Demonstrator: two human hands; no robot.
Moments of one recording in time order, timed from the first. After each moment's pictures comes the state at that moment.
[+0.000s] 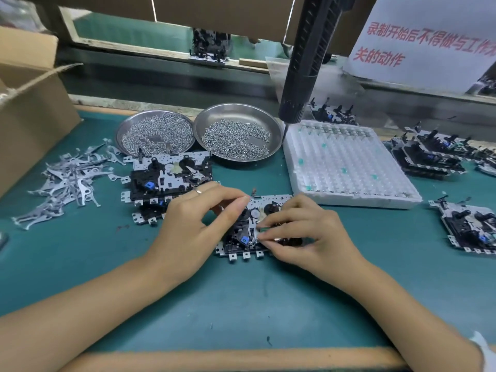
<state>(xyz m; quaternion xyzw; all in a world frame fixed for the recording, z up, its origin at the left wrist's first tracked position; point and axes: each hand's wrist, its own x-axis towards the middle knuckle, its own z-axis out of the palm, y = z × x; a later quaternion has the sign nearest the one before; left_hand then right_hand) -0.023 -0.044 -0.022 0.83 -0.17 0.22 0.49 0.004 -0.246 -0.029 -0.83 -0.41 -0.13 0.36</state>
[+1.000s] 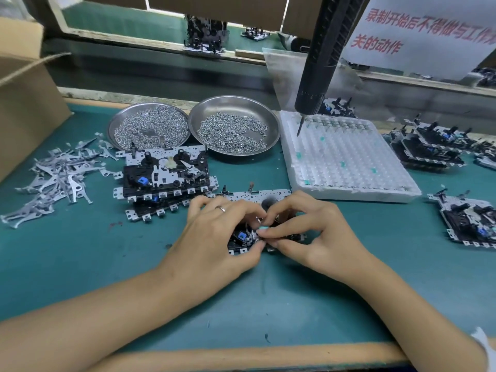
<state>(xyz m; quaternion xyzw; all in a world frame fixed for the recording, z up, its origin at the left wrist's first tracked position) -0.037 -0.060 -0.036 0.89 -0.21 0.17 0.36 -0.004 -0.246 -0.021 -0.83 -0.36 -0.05 0.42</state>
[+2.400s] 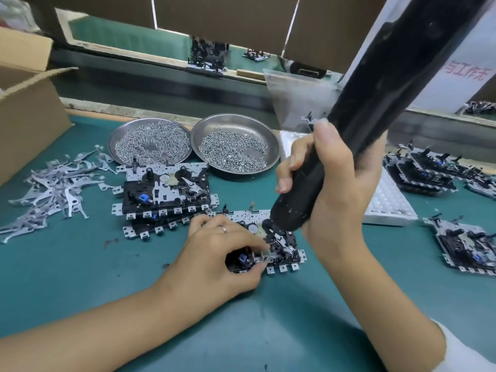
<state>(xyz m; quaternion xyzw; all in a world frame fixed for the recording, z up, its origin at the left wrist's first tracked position) -0.027 -0.057 -0.037 0.87 -0.22 0.16 0.42 0.014 -0.183 0.050 -0.51 -0.25 -0.18 0.80</state>
